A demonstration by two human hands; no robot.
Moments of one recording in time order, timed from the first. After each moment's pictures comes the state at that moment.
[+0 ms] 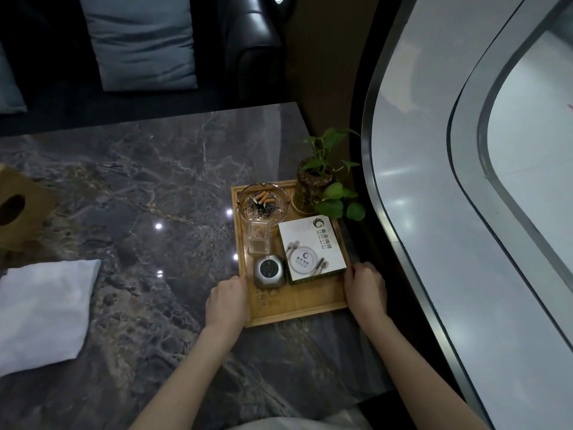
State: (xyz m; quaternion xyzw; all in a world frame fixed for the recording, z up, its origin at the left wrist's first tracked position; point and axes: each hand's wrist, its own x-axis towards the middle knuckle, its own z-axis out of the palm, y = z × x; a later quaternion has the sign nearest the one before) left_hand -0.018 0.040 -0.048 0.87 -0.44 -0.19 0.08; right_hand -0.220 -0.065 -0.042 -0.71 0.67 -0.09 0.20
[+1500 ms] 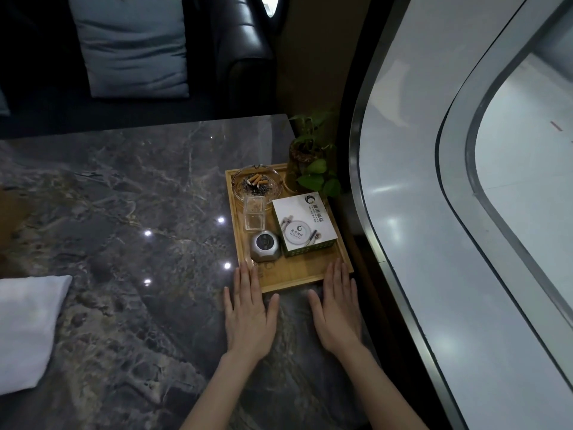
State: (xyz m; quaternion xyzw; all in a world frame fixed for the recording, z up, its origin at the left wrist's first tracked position) left_hand -0.074 0.020 -0.073 0.84 -0.49 -0.19 0.14; right_hand -0.219 -0.056 -0.073 -0.81 0.55 -0.02 0.21
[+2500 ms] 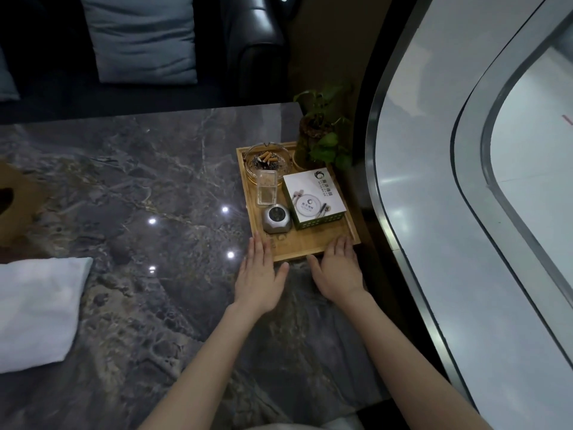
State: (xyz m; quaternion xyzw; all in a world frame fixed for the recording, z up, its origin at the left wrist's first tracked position) left_hand -0.039 -0.013 -0.062 0.80 -0.52 -0.28 0.11; right_hand -0.174 -0.090 -0.036 -0.79 0.56 0.13 0.20
